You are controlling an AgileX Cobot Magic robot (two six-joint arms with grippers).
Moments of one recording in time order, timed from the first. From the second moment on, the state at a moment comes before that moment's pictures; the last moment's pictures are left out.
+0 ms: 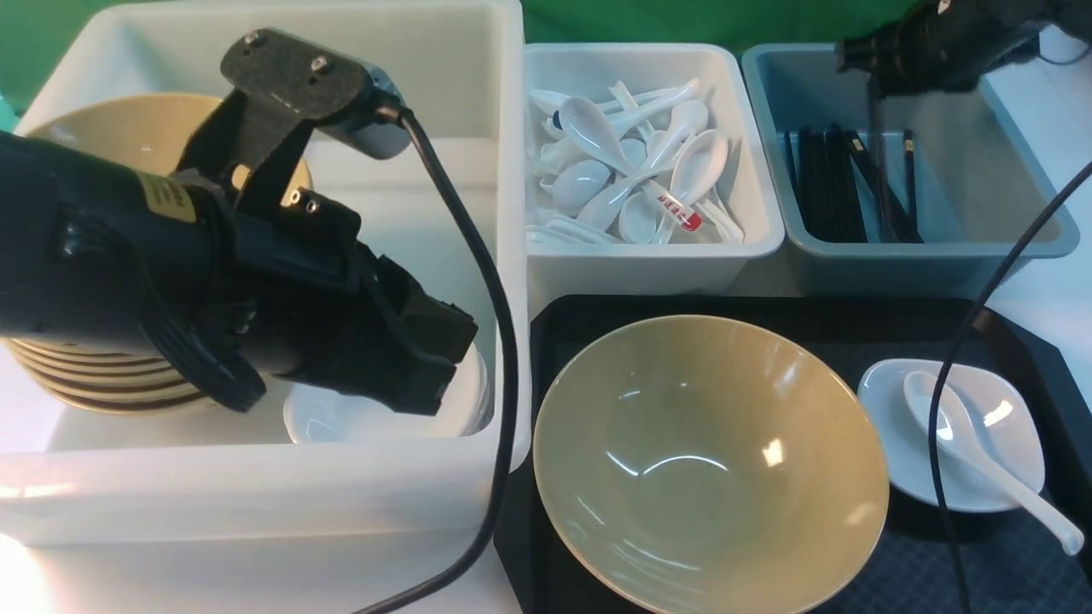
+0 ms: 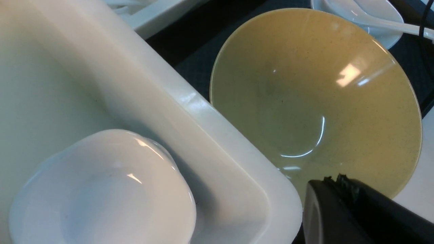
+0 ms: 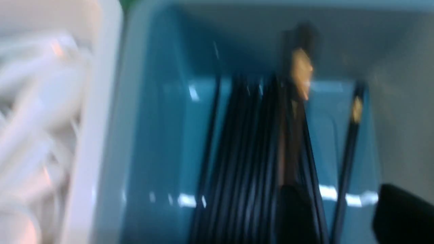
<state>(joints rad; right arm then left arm) 0.08 2.13 -1.96 -0.16 0.78 0.22 -0.49 1.14 -1.02 -0.43 0.82 0.39</state>
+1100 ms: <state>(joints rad) 0.22 1.42 -0.87 -0.11 0.95 0.00 -0.79 1.47 -1.40 -0.27 0.90 0.49</state>
